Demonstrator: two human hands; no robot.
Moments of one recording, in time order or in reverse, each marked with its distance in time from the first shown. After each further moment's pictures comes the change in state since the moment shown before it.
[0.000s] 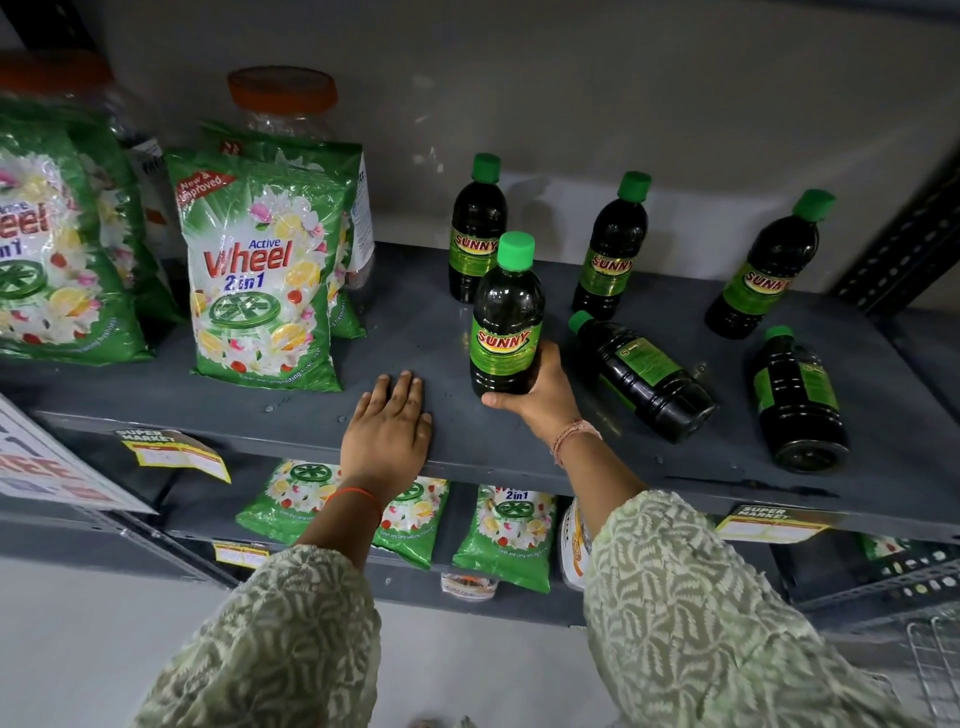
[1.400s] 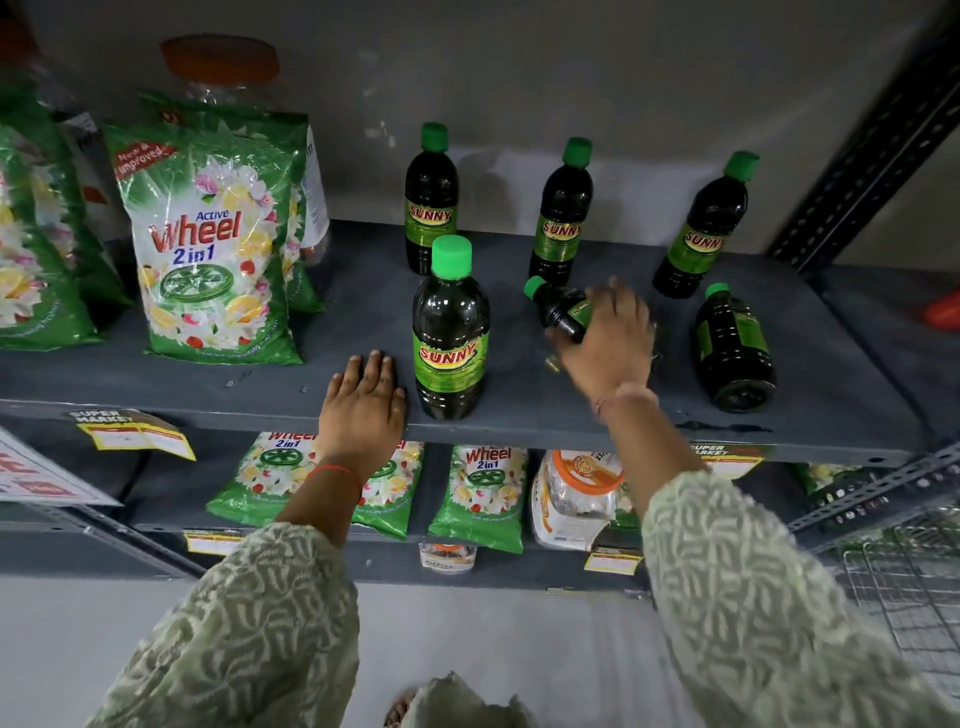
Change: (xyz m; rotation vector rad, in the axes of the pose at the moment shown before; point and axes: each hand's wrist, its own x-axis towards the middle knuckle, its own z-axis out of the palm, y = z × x) left_hand -0.015 0.015 0.002 -0.042 0.004 0.005; right_hand -0.040 -0.019 -0.086 -0.856 0.416 -0.133
